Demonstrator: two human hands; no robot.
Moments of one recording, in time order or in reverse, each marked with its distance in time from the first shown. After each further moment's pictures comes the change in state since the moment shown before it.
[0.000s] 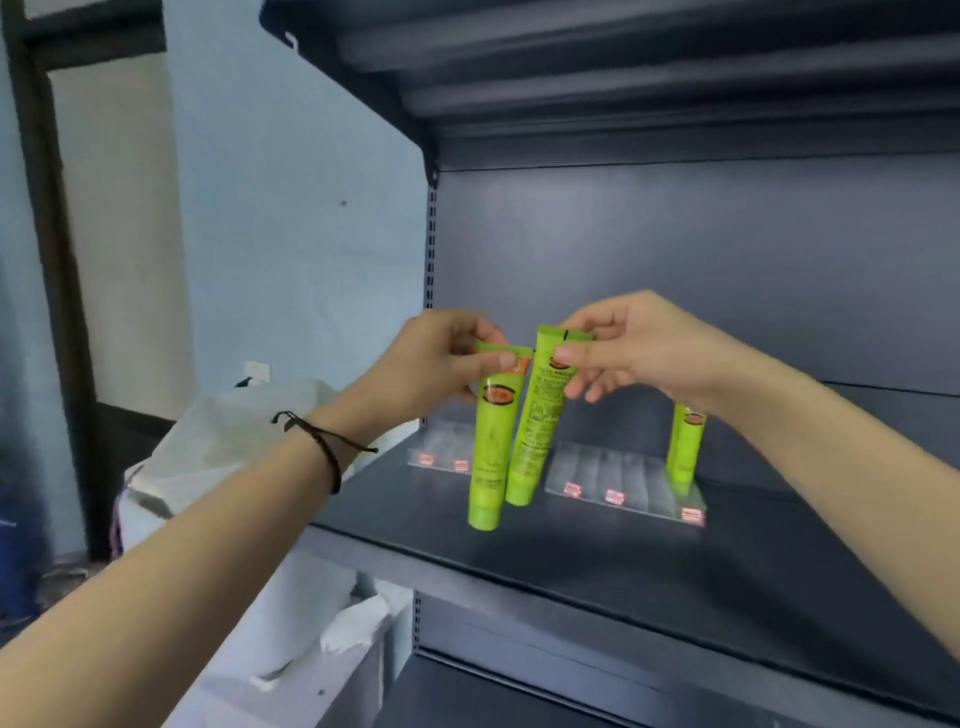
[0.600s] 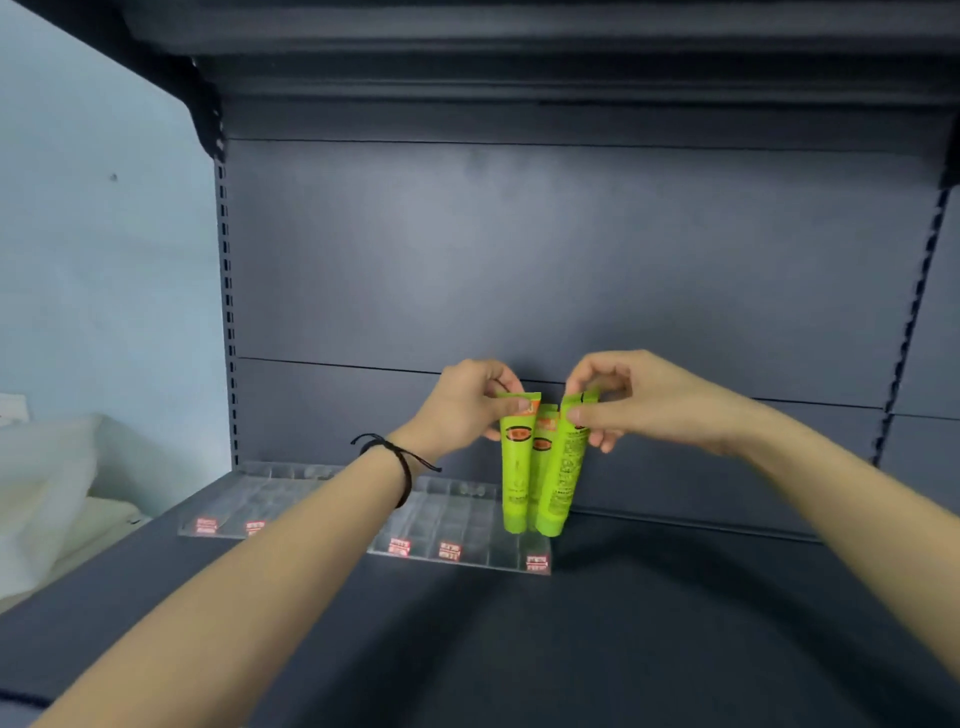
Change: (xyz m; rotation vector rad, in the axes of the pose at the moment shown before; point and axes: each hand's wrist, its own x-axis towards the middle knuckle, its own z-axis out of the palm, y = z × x) left_hand 0.175 -0.058 0.222 -0.104 -0.159 -0.037; right_hand -0.024 0.126 -0.179 -0.319 0.118 0.143
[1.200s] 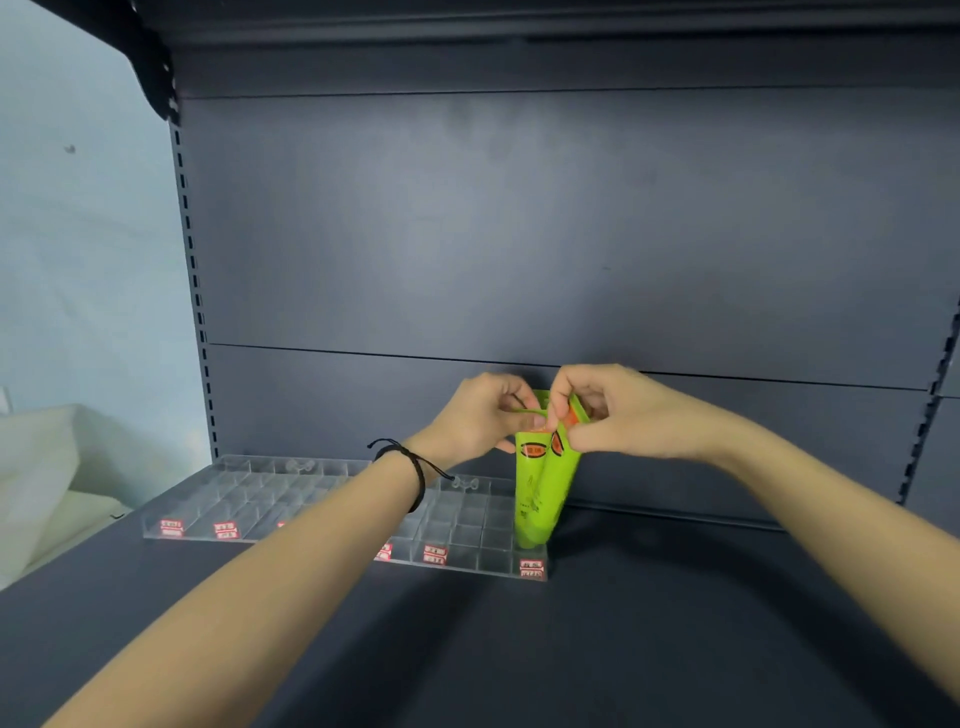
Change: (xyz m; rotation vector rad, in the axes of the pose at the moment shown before) left_hand 0.033 -0.040 0.039 0.009 -0.113 -0.048; right_hand 0.033 0.059 0.006 -0.125 -0.099 -0.054
